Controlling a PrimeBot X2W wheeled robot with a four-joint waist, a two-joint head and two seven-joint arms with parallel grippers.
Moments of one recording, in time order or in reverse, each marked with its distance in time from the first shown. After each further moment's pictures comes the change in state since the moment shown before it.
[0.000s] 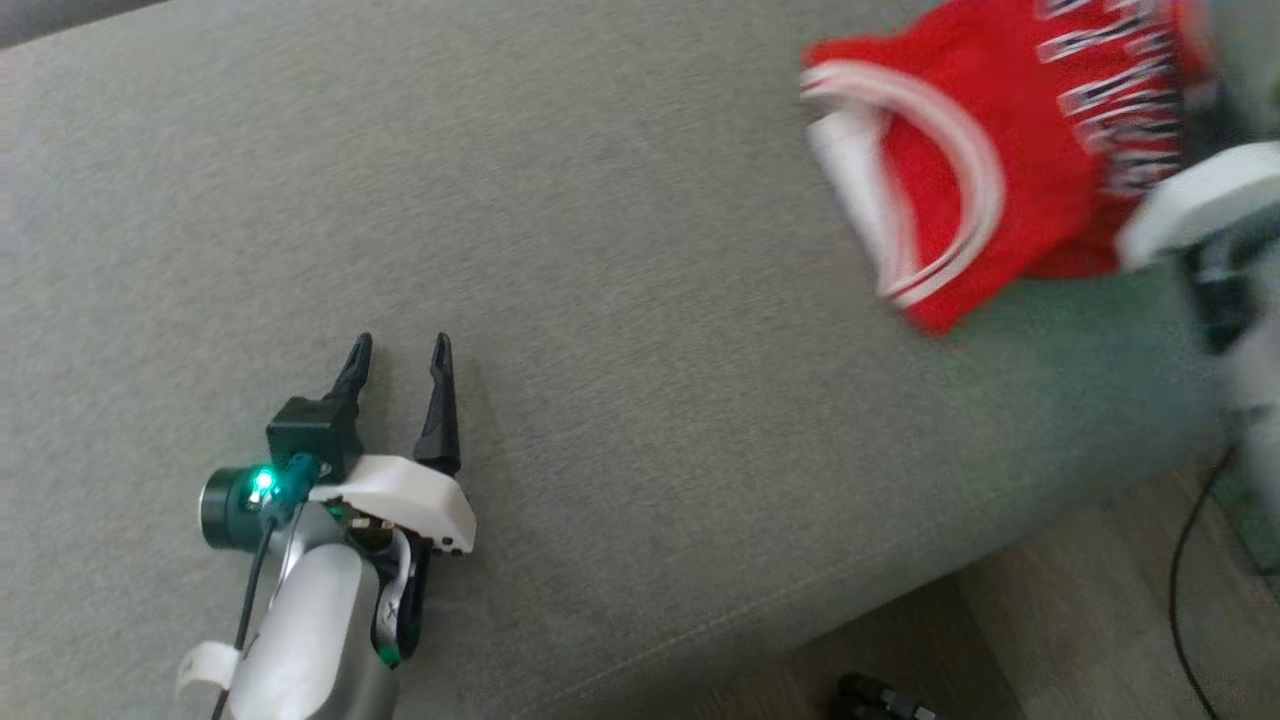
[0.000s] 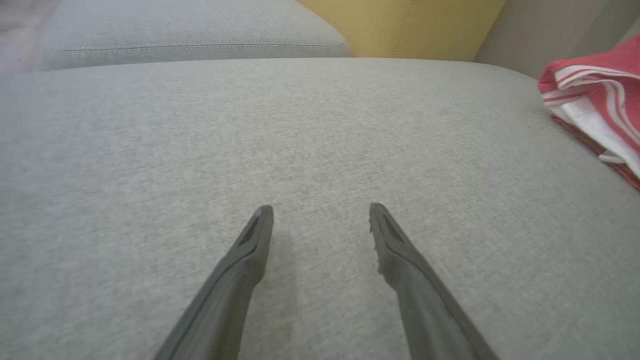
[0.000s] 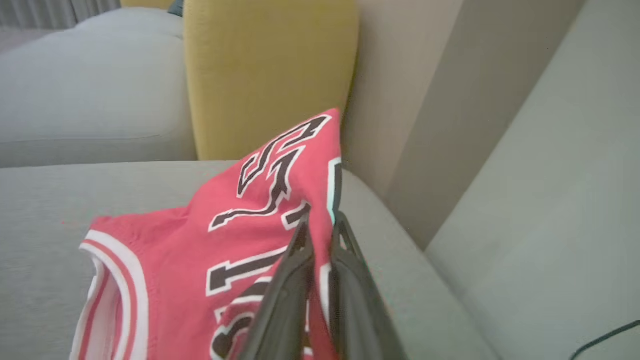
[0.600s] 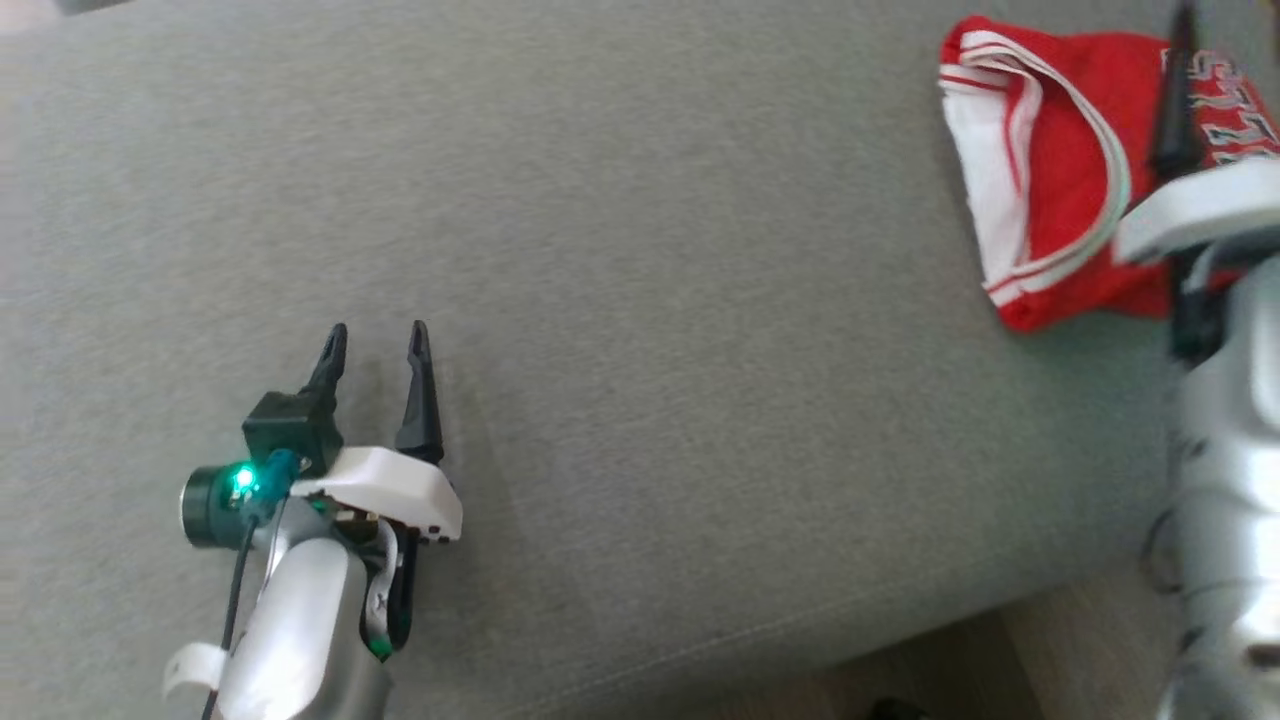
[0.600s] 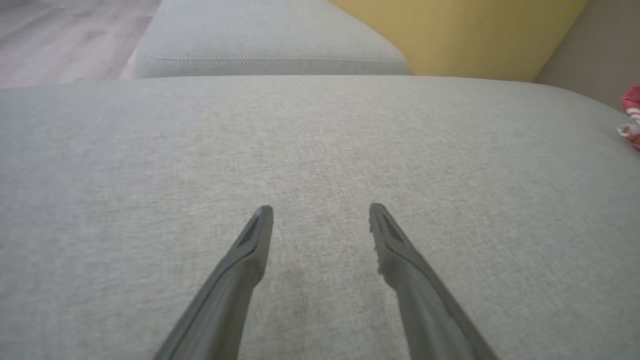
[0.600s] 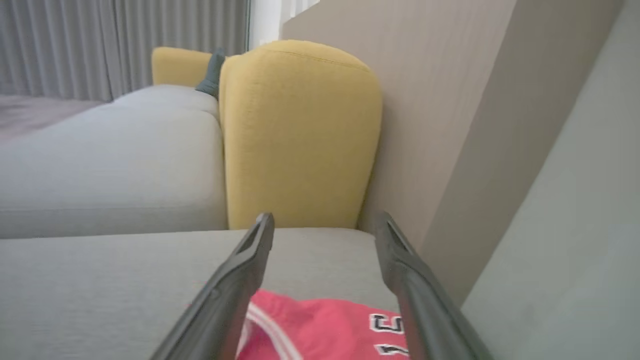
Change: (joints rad) left arm 0.001 0.000 0.031 -0.023 -0.001 0.031 0.000; right arm 0.142 0.164 -0.423 -0.345 -0.371 0.000 -0.004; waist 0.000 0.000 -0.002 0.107
